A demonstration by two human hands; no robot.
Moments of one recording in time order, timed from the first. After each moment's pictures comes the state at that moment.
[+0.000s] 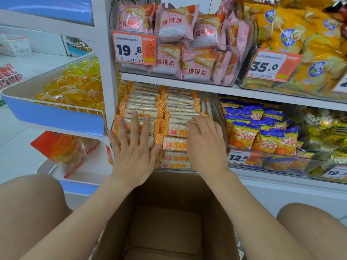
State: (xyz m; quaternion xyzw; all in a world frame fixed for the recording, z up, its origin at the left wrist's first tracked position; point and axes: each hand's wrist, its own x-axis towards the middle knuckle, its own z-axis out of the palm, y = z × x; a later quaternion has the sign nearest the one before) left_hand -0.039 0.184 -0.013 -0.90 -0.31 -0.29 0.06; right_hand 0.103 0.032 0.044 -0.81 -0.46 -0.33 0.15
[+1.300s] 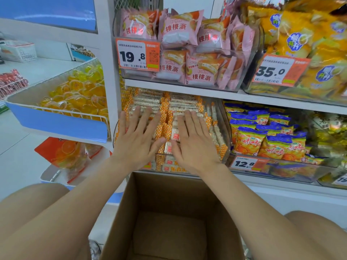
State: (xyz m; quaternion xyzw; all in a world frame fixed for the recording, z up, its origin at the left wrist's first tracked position) left_hand -0.019 0.234 0.018 -0.93 -0.22 -0.25 0.16; right_hand 0.115 0.071 0.036 -0.83 -0.51 -0.21 0.05
